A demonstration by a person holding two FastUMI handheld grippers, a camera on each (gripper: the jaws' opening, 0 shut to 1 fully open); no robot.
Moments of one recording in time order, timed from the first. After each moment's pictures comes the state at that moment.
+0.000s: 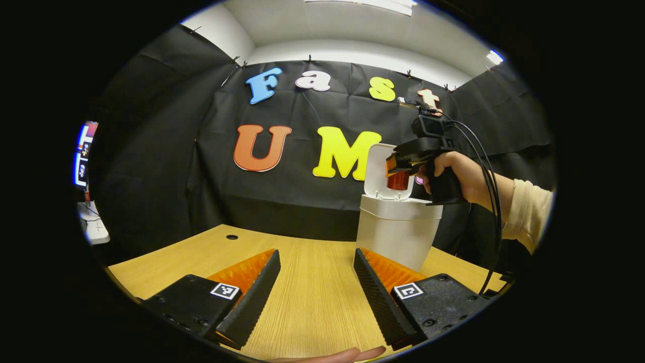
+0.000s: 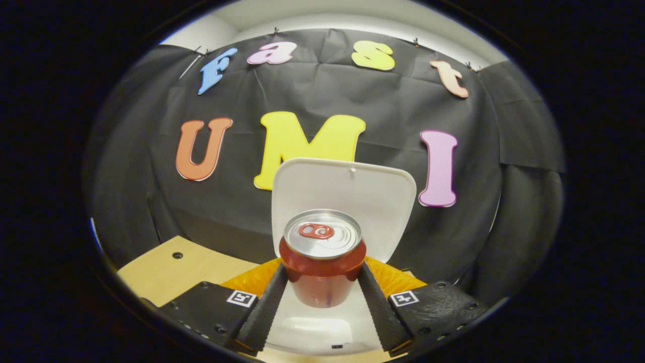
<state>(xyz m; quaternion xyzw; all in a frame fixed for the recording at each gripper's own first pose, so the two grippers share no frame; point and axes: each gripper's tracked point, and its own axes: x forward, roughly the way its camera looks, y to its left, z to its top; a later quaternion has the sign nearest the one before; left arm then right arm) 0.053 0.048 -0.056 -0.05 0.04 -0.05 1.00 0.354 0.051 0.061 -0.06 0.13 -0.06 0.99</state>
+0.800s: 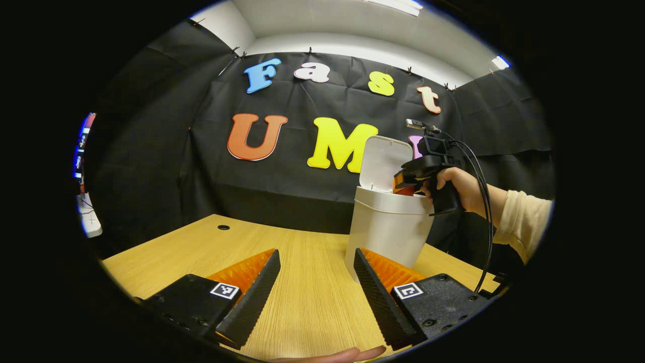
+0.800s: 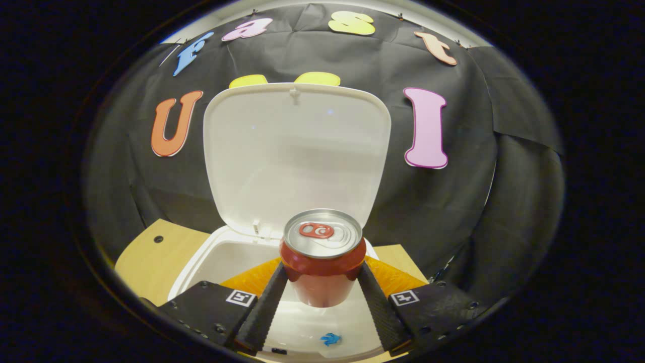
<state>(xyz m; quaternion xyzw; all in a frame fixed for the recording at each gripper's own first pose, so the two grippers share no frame) 0.053 0.037 -0.066 -0.06 0.07 -0.07 0.99 0.367 0.005 -0.001 -0.04 0.22 -0.06 0.97</state>
